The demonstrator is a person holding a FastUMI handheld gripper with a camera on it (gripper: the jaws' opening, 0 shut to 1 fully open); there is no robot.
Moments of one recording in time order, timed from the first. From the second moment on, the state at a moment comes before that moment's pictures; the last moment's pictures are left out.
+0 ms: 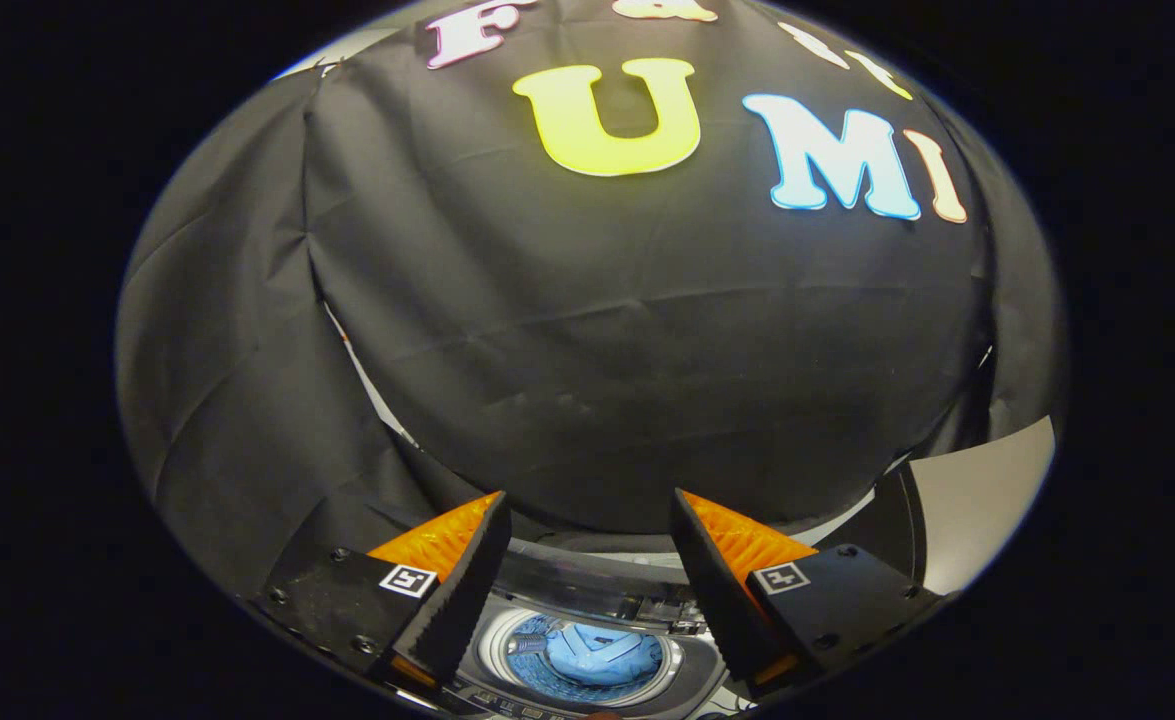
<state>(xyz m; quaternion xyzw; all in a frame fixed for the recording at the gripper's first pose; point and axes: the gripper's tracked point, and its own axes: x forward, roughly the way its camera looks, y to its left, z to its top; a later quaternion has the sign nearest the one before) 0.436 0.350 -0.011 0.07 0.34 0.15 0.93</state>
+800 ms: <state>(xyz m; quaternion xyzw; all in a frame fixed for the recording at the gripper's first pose) 0.436 0.344 -0.060 0.05 0.36 0.12 0.92</state>
